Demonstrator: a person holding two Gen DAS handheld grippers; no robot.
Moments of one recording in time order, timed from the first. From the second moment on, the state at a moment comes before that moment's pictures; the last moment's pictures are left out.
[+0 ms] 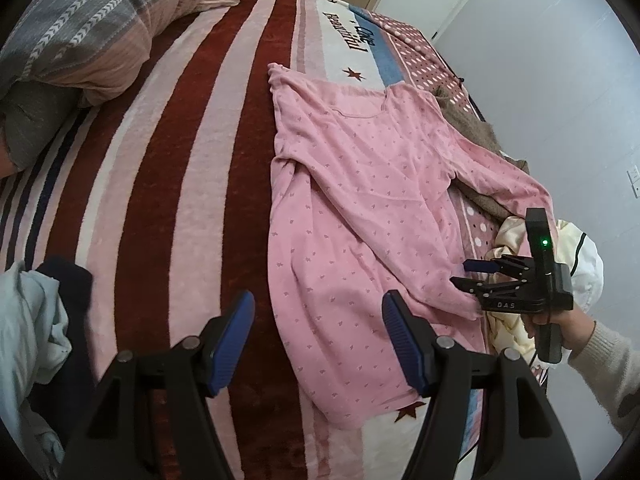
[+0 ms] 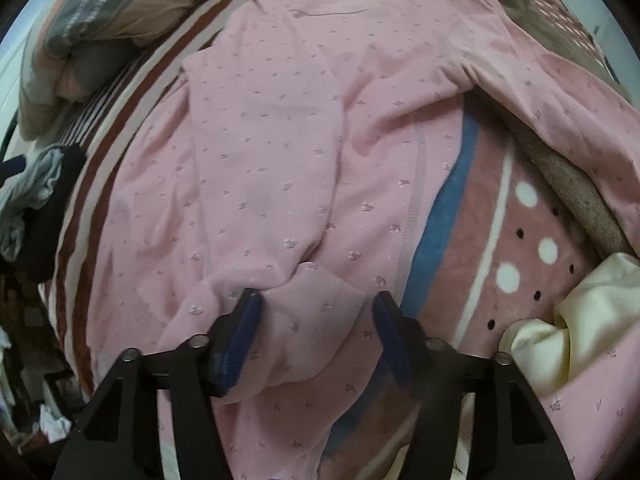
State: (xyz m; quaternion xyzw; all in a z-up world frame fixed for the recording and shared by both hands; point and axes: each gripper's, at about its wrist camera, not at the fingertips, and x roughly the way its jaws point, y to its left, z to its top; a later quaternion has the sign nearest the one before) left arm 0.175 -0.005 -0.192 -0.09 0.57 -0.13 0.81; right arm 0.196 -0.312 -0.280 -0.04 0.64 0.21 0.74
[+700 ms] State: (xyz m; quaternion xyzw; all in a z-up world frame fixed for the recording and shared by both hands) left arm 0.170 -0.018 -0.191 -0.08 0.57 -0.13 0.81; right arm 0.165 -0.318 -0.253 -0.01 0.63 0.19 0.75
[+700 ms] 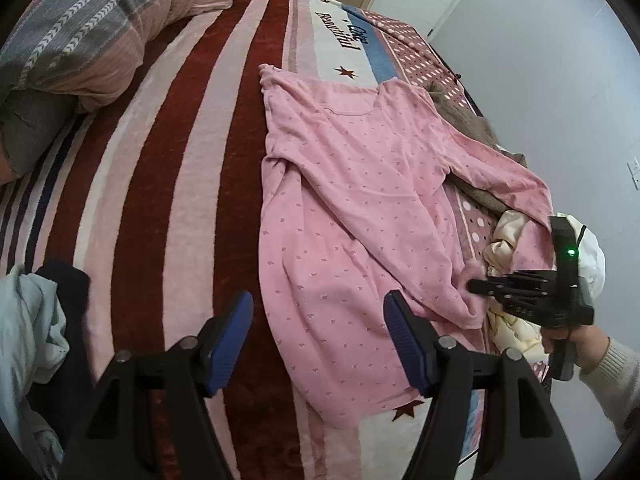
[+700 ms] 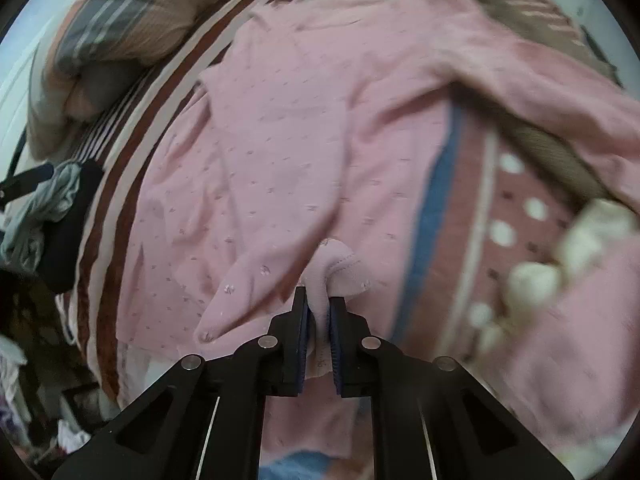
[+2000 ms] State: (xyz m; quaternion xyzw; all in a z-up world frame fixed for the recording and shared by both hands) left arm 0.175 -0.032 -0.205 -0.07 0.57 -0.14 0.80; right arm 0.129 -0.376 -0.232 0.07 0.64 0.07 0.77
